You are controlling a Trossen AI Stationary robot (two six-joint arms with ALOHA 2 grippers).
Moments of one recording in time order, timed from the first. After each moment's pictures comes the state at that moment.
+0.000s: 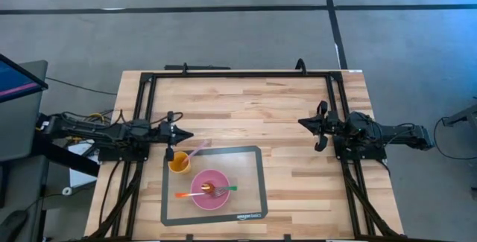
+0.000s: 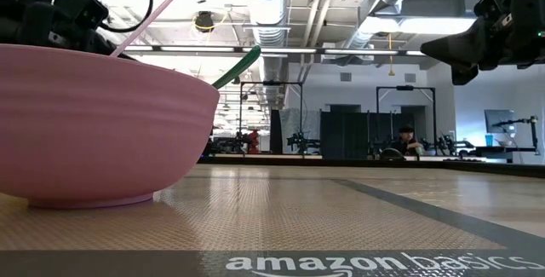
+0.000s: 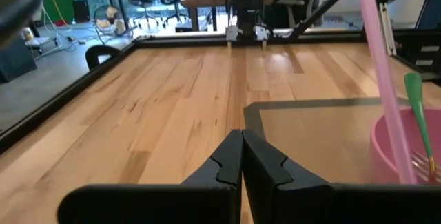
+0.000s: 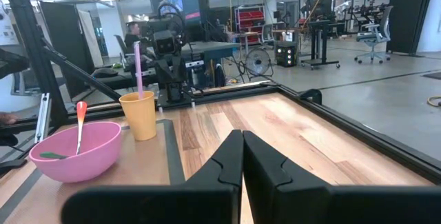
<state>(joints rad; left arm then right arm) -0.10 0.22 0.01 0.21 -0.17 0.07 -0.04 0.01 0.01 0.04 0.18 0.08</state>
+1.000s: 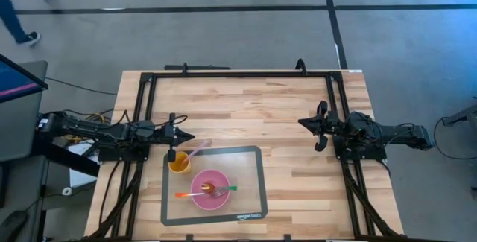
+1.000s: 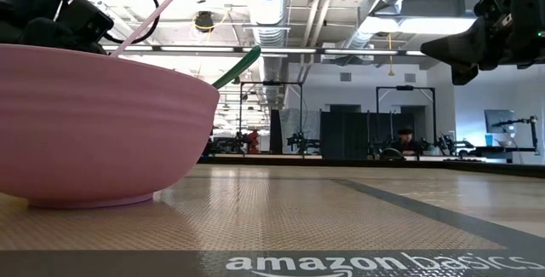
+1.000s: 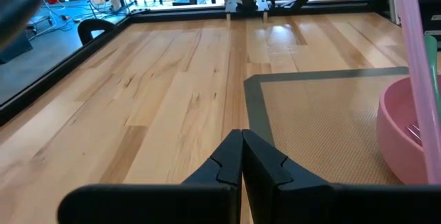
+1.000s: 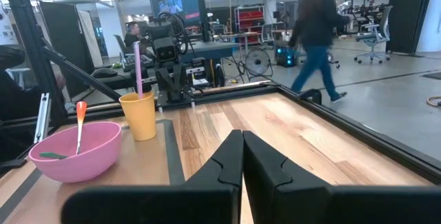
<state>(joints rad) -0.10 0.32 0.01 0.22 -0.17 0.07 -0.04 0.01 0.01 0.04 0.18 0.08</state>
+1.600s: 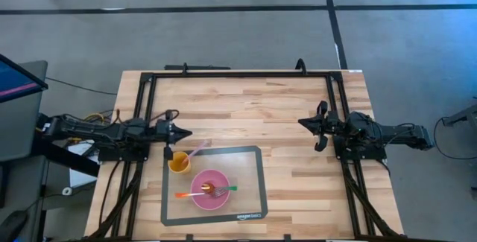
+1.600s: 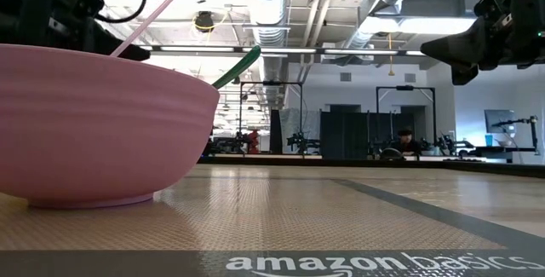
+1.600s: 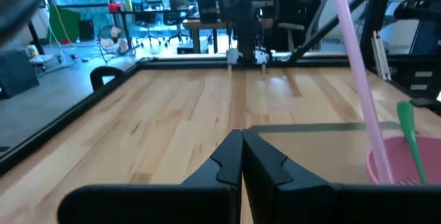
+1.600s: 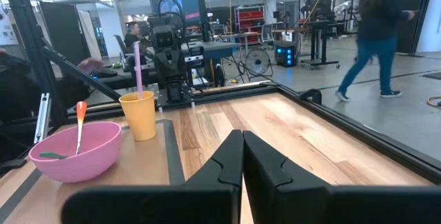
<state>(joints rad) -0.10 0.16 0.01 0.23 -0.17 0.07 -0.04 0.01 0.01 0.04 0.18 0.08</state>
